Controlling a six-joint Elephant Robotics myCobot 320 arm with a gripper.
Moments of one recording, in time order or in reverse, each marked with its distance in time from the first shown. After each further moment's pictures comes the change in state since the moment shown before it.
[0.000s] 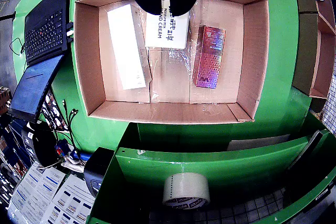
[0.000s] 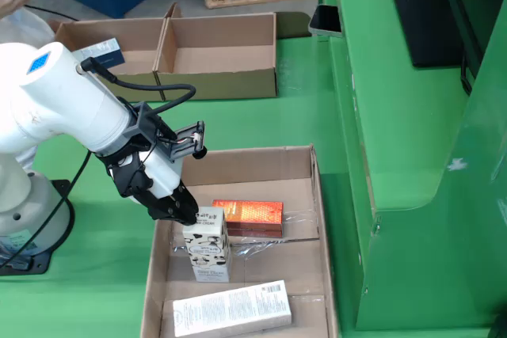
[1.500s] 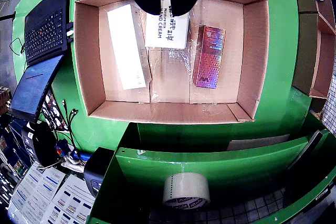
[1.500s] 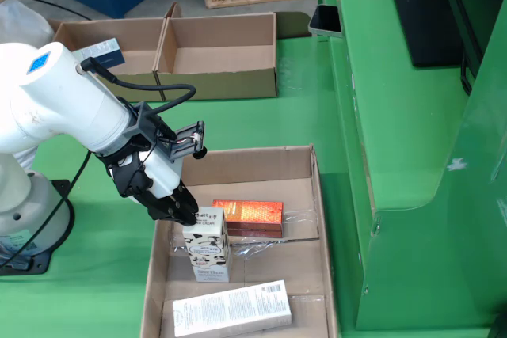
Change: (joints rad) arm 0.000 0.000 0.000 0.000 0.000 0.000
